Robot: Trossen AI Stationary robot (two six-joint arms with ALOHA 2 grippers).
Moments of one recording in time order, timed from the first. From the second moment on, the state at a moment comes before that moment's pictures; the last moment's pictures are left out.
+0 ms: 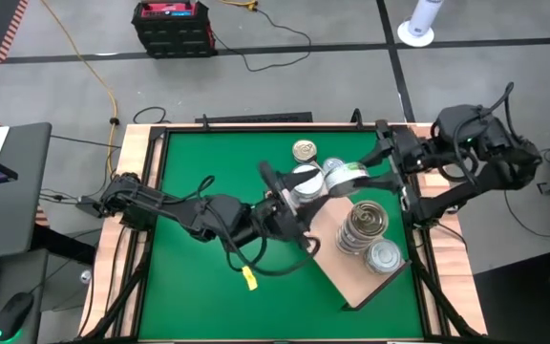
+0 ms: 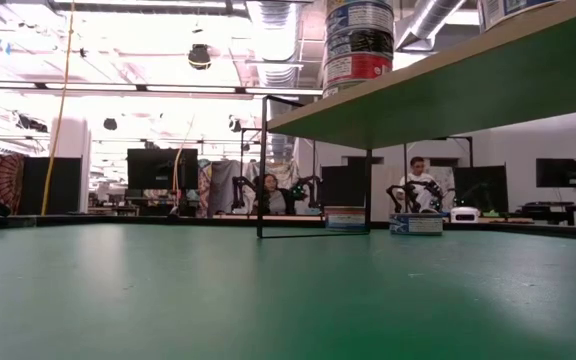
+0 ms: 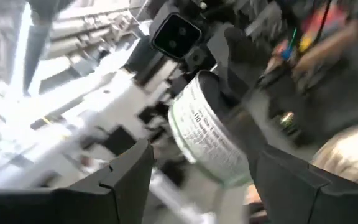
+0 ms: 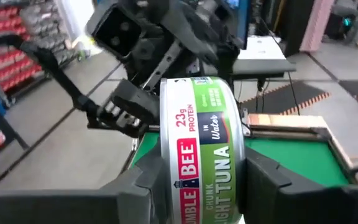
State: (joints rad) left arm -0.37 1.84 1.99 0.20 -0.89 1.01; right arm 0.16 1.14 1.75 -0.81 -0.05 0.08
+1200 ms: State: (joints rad) left arm -0.47 1.78 2.00 0.21 -0.95 0.99; right arm 0.13 1.03 1.64 -1.50 -0.74 0.79
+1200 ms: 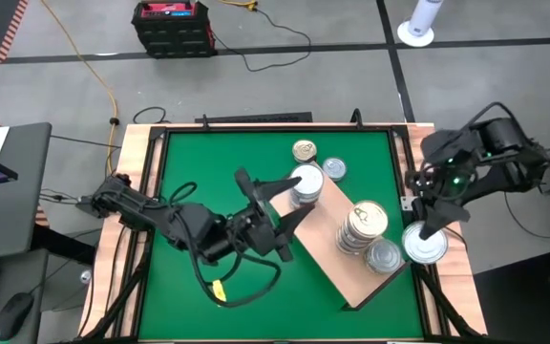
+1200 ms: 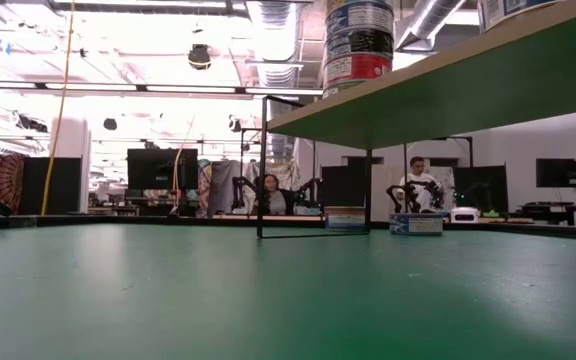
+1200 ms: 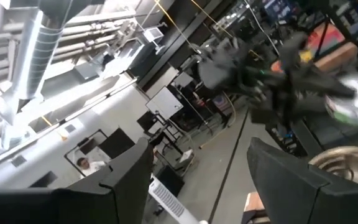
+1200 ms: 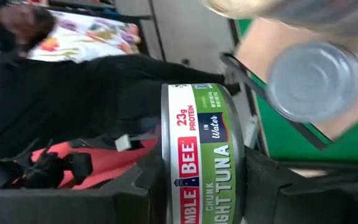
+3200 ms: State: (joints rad) left arm -0.48 1.76 2.00 0.05 -0.98 0.94; right arm 0.13 0.62 0.76 -0.82 -0.73 1.15
